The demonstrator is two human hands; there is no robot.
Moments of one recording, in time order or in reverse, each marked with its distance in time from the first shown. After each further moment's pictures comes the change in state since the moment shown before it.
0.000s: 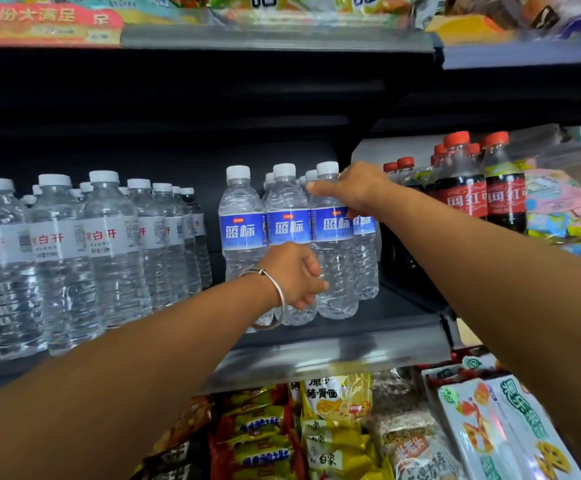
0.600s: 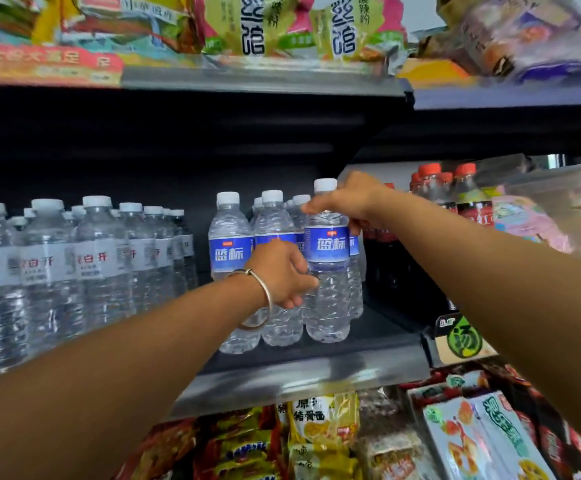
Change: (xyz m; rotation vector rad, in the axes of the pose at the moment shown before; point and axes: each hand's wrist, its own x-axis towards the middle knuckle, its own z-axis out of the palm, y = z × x) left_hand 0.002 0.024 -0.016 -0.034 0.069 0.054; right_hand -0.020 -0.008 -0.038 0.074 -0.046 -0.007
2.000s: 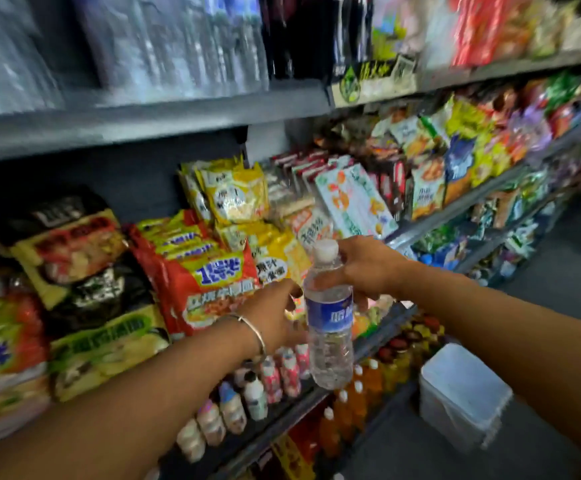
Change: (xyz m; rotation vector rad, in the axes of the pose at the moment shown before) left_hand -0.271 -0.170 0.160 0.119 -0.706 0.192; right_hand -0.376 0.108 0.159 0.047 -0.300 0.472
